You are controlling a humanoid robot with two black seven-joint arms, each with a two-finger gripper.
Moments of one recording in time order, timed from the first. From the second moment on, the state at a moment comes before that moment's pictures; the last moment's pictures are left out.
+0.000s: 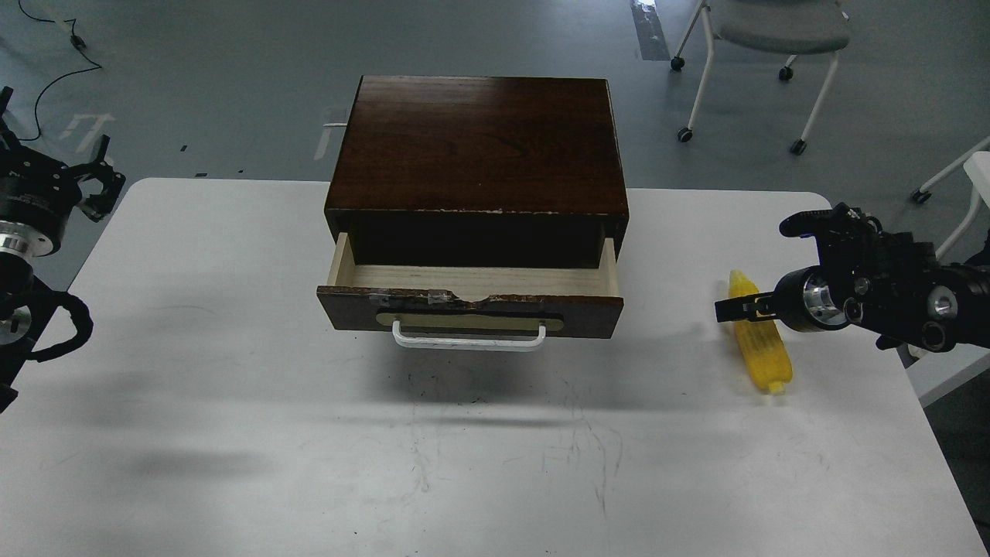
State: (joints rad) left arm -0.68 0.62 -0.67 -0.55 -0.35 -0.49 -0.44; right arm 1.22 -0.51 -0.58 0.85 -0.92 0.30 0.11
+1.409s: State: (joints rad) left arm -0.70 0.63 -0.65 -0.54 -0.31 -0.49 -0.41; right arm 1.99 -0.04 -0.58 1.15 -1.30 0.30 0.13
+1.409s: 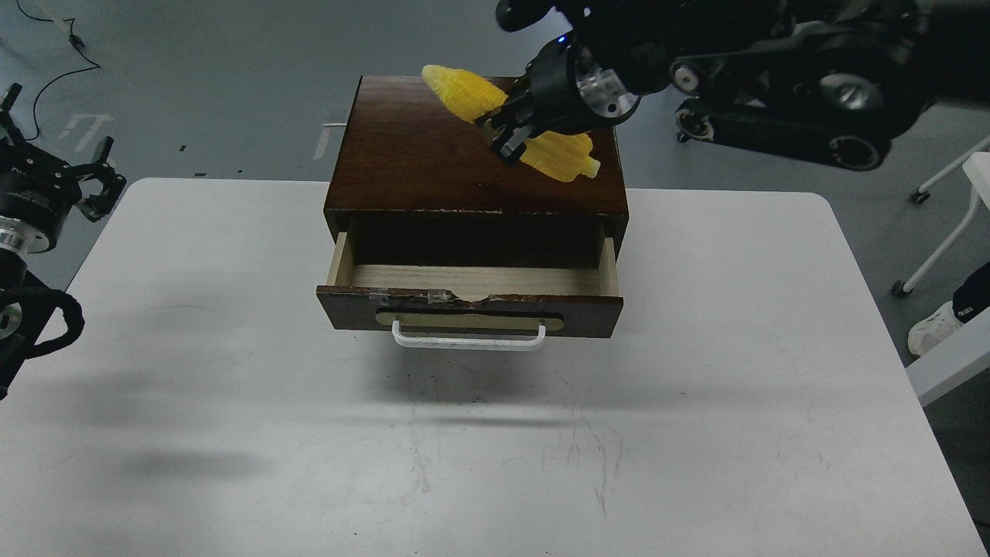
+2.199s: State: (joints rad) left arm -0.70 0.68 -0.66 -0.54 -0.31 -0.49 -0.42; right arm 1.87 0.00 -0.58 1.16 -1.32 0.19 0.18
